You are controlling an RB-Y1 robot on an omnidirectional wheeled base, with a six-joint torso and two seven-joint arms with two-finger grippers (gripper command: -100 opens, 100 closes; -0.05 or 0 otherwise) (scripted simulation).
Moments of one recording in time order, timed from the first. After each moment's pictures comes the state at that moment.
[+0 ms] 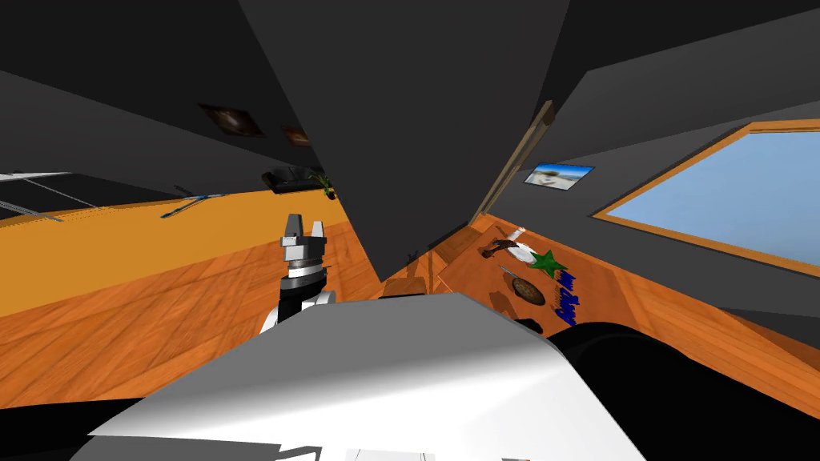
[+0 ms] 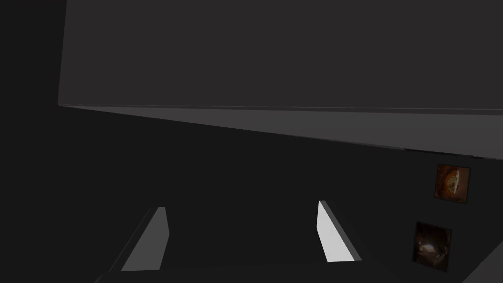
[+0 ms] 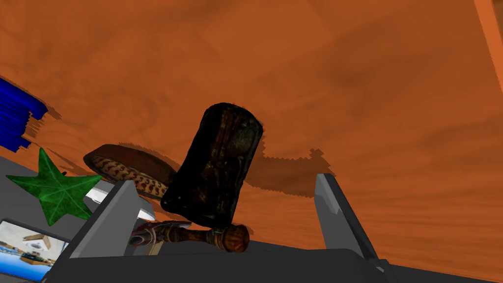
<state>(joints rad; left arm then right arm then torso) 0.55 0.02 0.05 -2.28 -0.12 -0.53 0.06 0.82 -0.81 -0.09 -0.94 0.51 -0.32 0.50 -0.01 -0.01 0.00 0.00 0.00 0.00</state>
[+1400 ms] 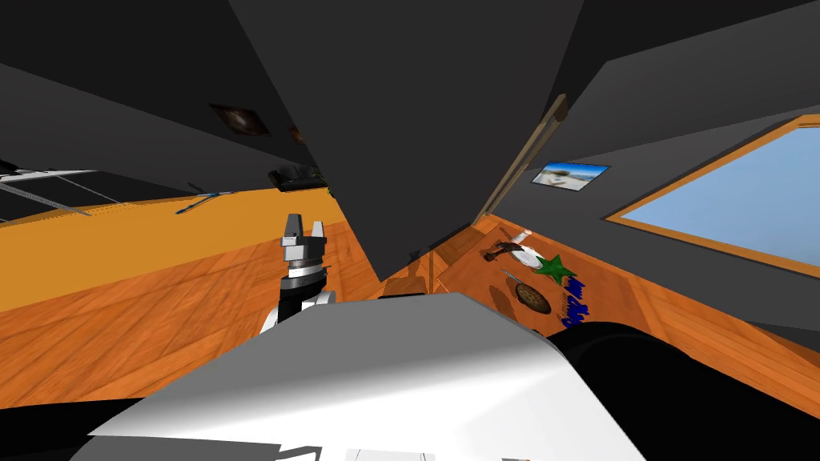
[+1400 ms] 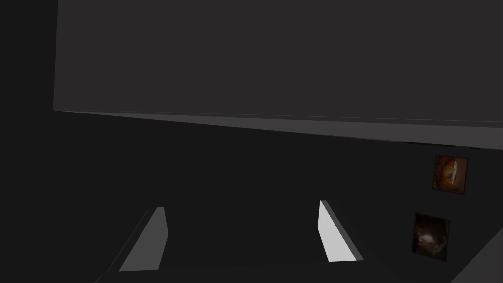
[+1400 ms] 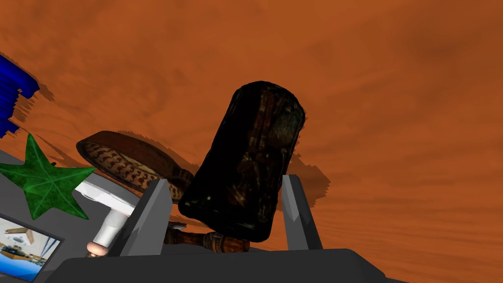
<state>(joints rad) 0.55 0.02 0.05 -2.28 -0.12 -0.53 0.06 0.79 -0.81 -0.08 -0.91 0.52 -0.29 0.52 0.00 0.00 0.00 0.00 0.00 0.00</state>
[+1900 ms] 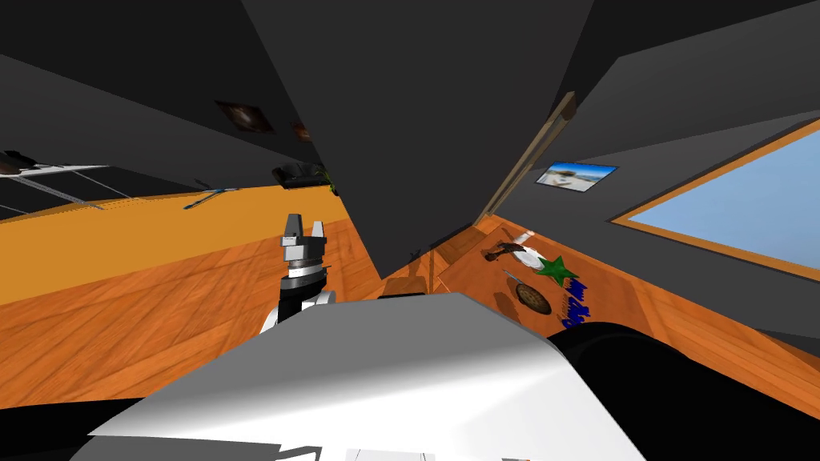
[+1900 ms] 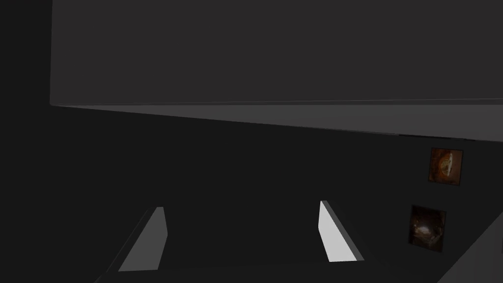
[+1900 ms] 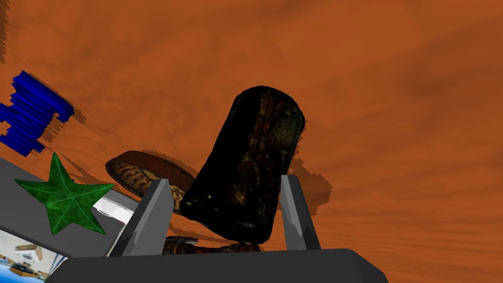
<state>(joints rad) 0.55 0.02 0.05 -2.28 -0.12 -0.53 0.06 0.82 -0.83 -0.07 -0.88 0.52 -0.30 0.46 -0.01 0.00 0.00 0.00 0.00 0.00</state>
